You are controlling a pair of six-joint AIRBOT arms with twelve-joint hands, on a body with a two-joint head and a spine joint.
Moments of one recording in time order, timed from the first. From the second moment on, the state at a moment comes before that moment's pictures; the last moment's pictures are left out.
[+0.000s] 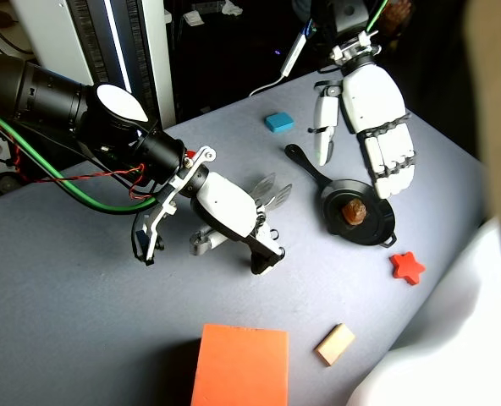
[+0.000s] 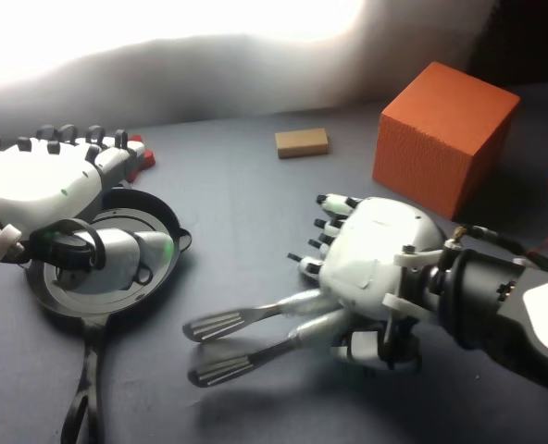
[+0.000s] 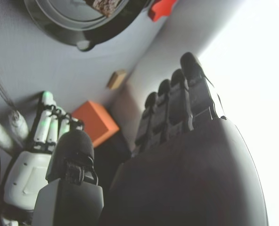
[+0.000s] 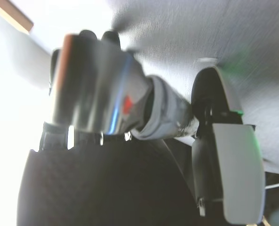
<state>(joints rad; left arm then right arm) 0.44 -0.76 0.67 -1.37 -0.68 2.15 -0.47 -1.31 0.95 -1.83 -0.52 0.32</state>
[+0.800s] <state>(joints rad) 0.43 -0.81 0.61 -1.38 -0.74 2.17 -0.37 -1.07 0.75 -1.61 -0.53 0.29</state>
